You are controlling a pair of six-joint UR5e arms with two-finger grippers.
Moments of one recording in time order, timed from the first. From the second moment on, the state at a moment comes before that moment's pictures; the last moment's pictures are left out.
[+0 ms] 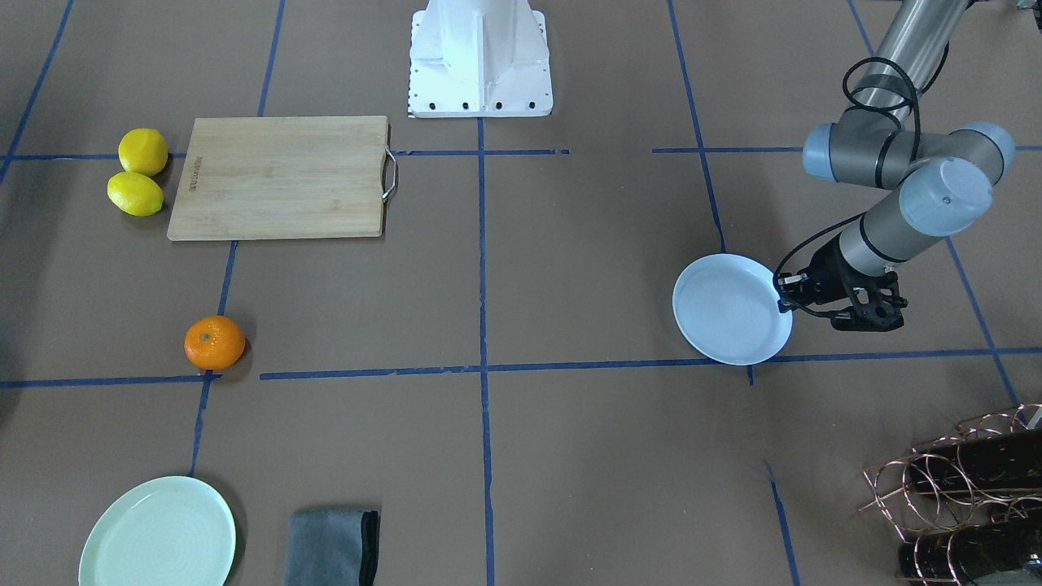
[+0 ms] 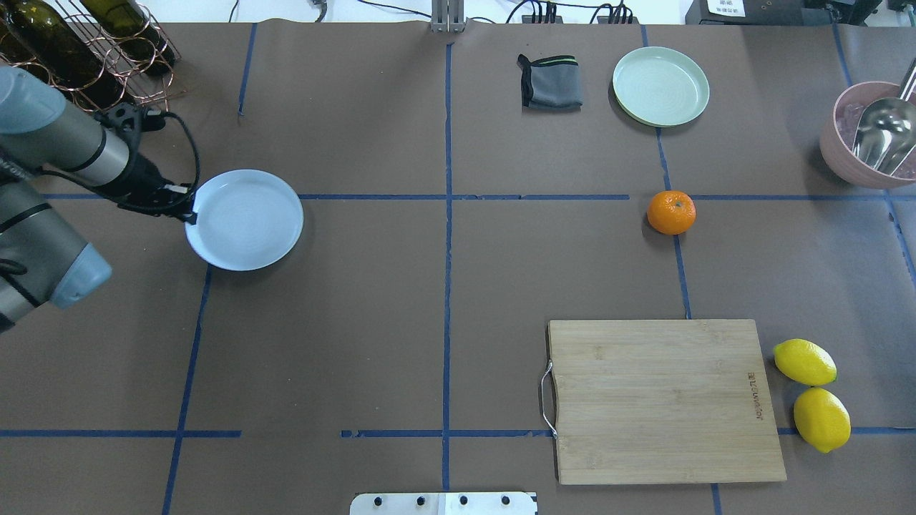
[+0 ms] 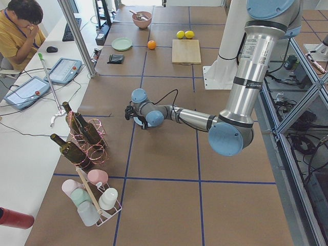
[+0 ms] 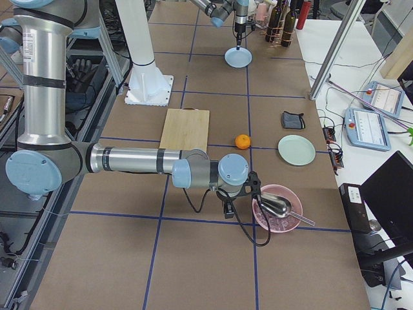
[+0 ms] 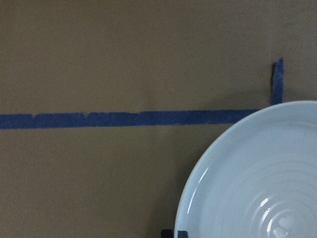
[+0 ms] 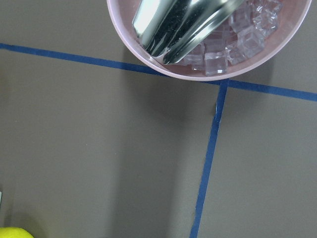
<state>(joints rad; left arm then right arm) -0.92 -1.91 -1.48 -2.08 -2.26 -0.99 1.54 -1.65 1.65 -1.54 2.49 -0.13</state>
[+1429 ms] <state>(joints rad) -0.62 -2.25 -1.34 -2.22 -2.12 -1.38 1.47 -1.65 1.66 -1.46 2.54 -0.12</state>
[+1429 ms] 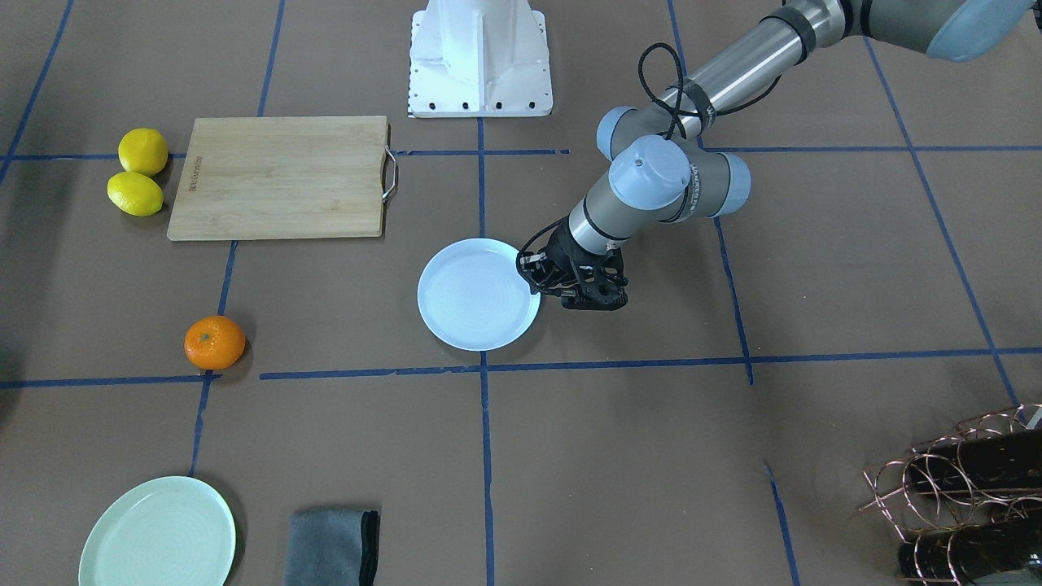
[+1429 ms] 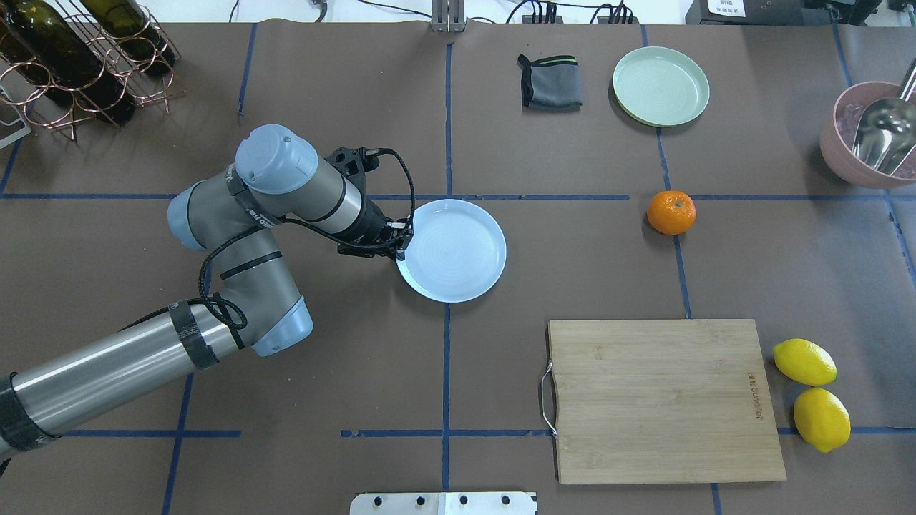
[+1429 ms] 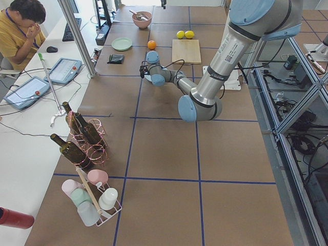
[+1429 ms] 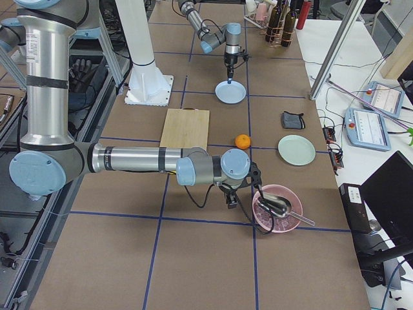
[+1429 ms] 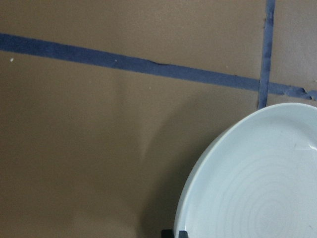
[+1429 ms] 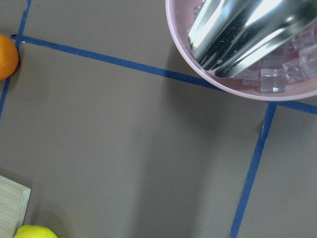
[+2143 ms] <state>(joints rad) -0.63 -2.20 -1.46 -2.24 -2.12 -1.42 1.13 -1.47 1.66 -1.19 2.36 0.47</state>
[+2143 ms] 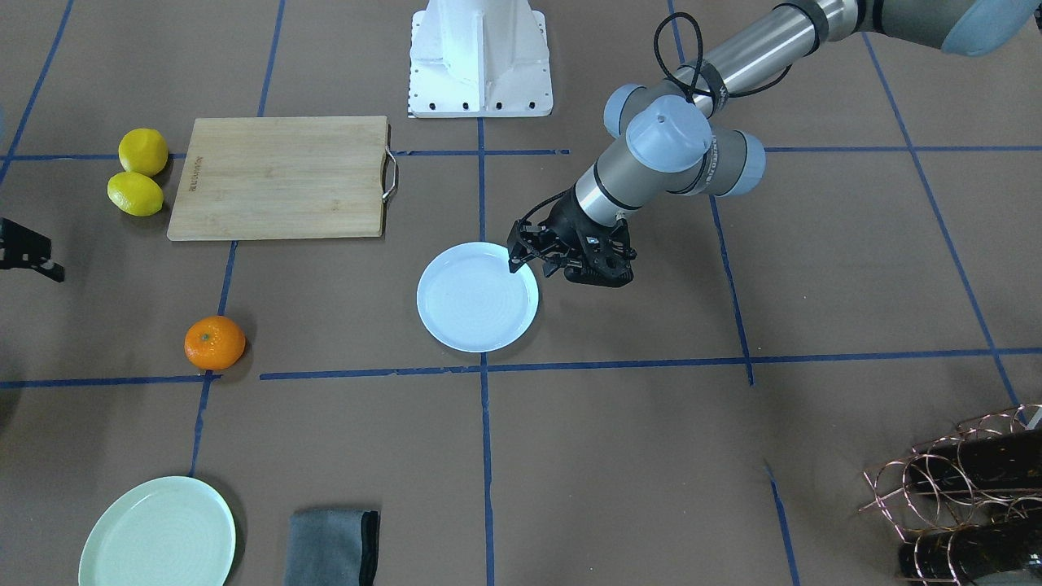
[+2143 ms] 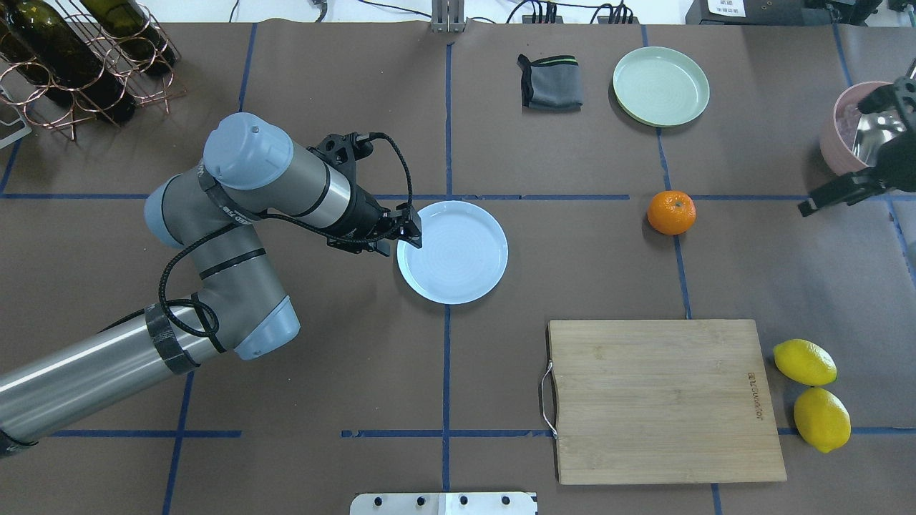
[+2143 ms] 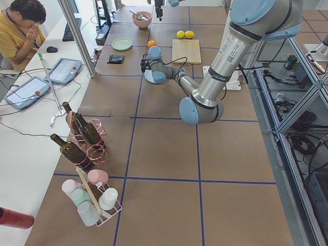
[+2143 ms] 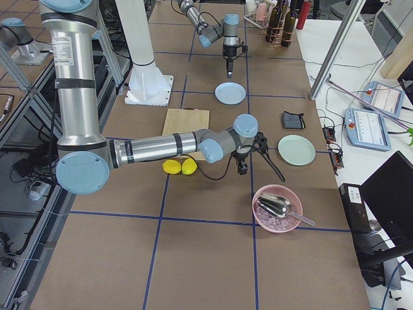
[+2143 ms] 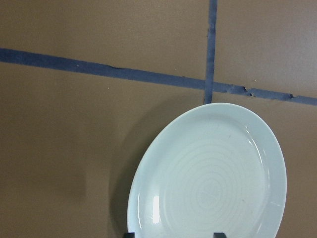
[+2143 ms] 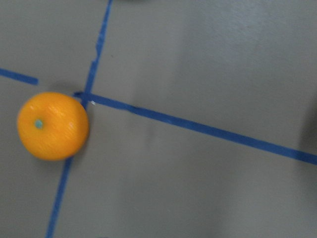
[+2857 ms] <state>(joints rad) -0.63 -2.18 -1.50 -2.25 -2.12 -1.43 0.89 -1.28 1.64 -1.17 2.05 0.90</state>
